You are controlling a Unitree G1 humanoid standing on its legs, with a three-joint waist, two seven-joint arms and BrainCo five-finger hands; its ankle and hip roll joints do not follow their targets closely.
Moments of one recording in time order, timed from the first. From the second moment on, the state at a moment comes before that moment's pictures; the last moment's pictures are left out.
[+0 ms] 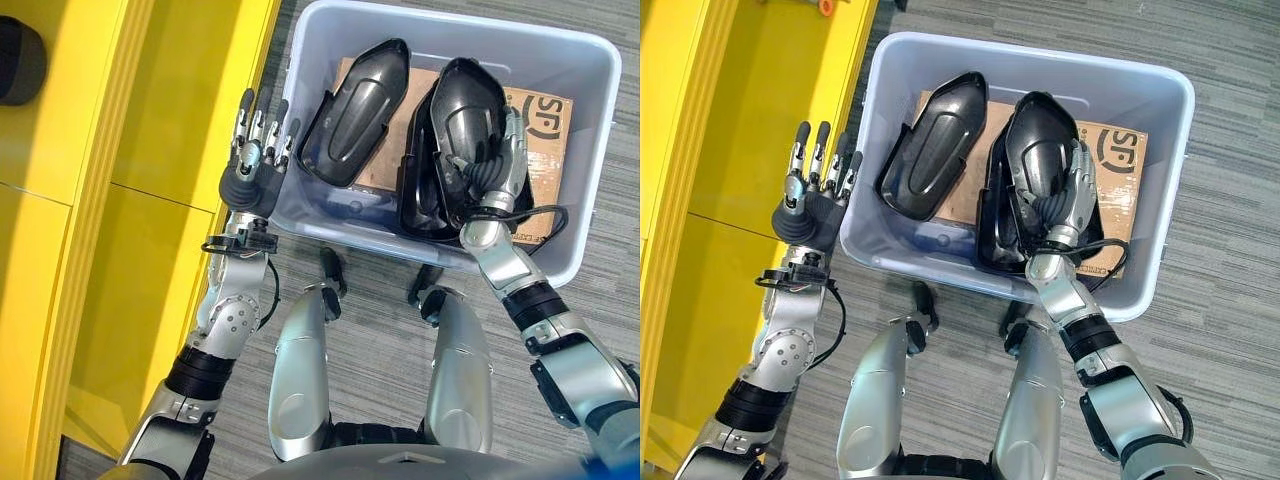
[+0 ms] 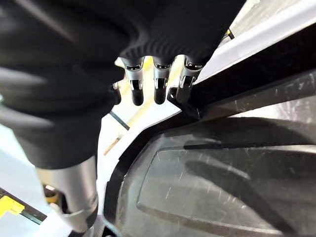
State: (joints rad) left arm -0.30 0.36 -0.21 -0.17 -1.15 -0.30 -0.02; right arm -0.66 -0.40 0.33 0.47 -0.18 0.11 -0.82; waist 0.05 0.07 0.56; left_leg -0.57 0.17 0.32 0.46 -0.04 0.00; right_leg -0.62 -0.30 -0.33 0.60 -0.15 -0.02
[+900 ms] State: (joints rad) left arm -0.24 0.33 -0.21 -0.17 -1.15 -0.34 -0.05; right arm -0.46 -0.42 0.25 0.20 -0.28 -0.02 -0.91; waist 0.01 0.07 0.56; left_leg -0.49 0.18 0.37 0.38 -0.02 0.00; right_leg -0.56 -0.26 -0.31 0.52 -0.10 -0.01
